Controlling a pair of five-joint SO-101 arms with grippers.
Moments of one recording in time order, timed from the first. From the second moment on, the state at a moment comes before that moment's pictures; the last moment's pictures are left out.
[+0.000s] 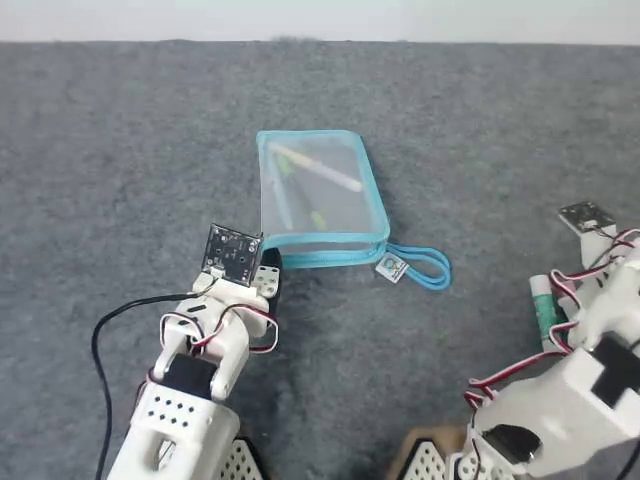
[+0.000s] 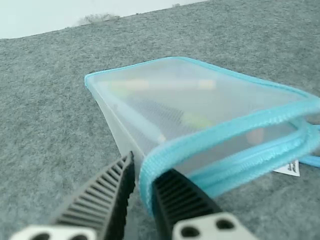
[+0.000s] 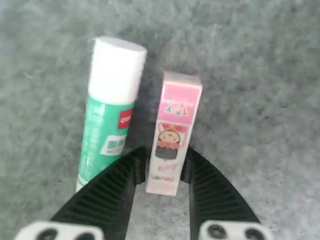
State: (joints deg) left arm 10.1 -74.2 92.1 25.2 2.6; right arm 39.9 11.3 23.7 62.7 60.1
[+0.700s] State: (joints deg) left arm 10.1 -74.2 92.1 25.2 2.6; right arm 28.7 -16.1 14.9 92.0 45.4
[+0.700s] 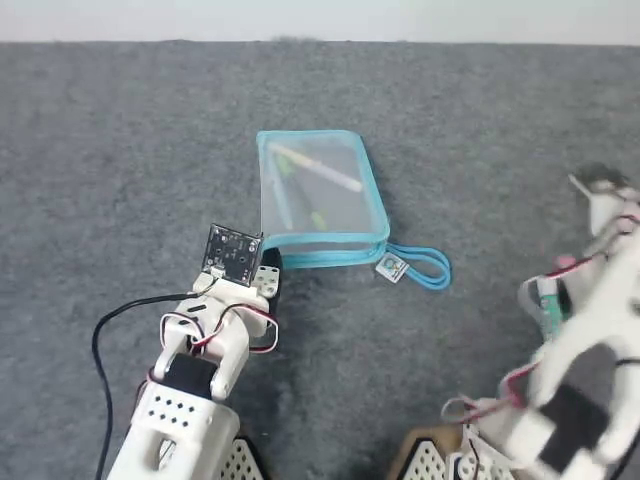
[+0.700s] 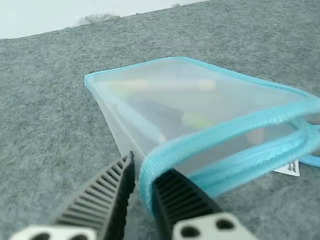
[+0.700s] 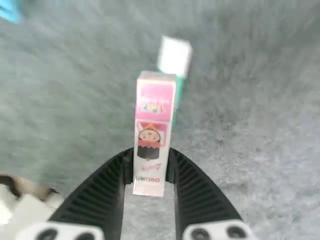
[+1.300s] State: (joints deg) left arm 10.1 -74.2 92.1 25.2 2.6; right arm -35.4 -29.2 20.5 97.4 23.1
